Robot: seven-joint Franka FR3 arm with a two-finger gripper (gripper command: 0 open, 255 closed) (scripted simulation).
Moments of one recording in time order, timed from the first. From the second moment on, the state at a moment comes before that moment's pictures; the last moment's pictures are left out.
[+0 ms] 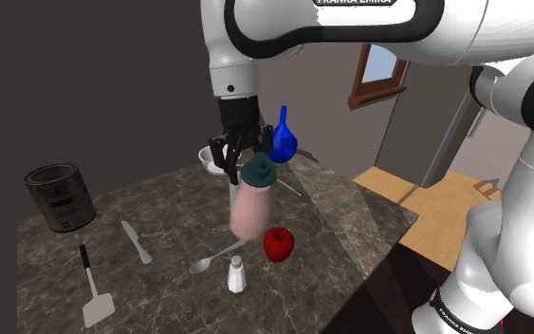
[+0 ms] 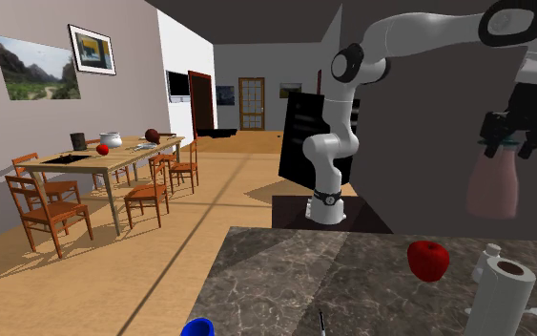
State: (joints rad) arm 0.42 0.13 0.10 -1.52 0.12 1.46 0.62
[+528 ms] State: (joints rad) arm 0.52 0.35 0.16 -1.27 0.10 1.45 0.78
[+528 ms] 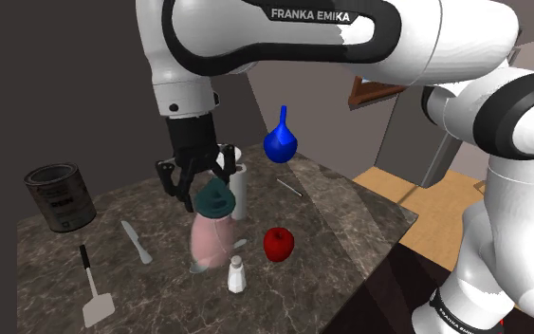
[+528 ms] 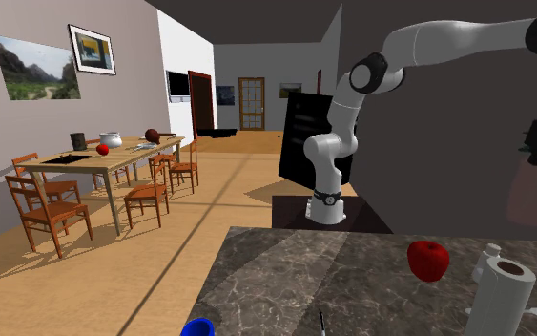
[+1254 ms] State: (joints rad) arm 0.53 0.35 0.16 -1.41 0.11 1.59 0.78
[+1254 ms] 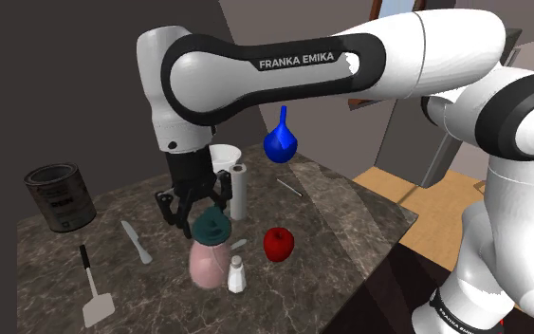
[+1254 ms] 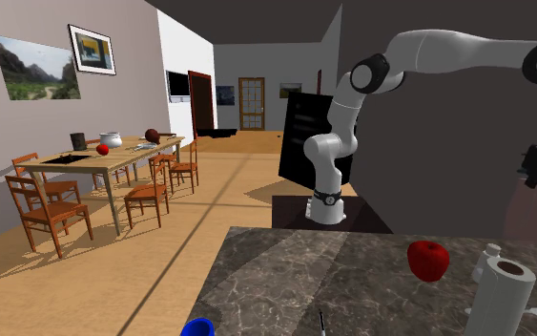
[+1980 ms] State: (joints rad) arm 0.53 0.36 0.16 -1.54 0.10 1.73 0.76
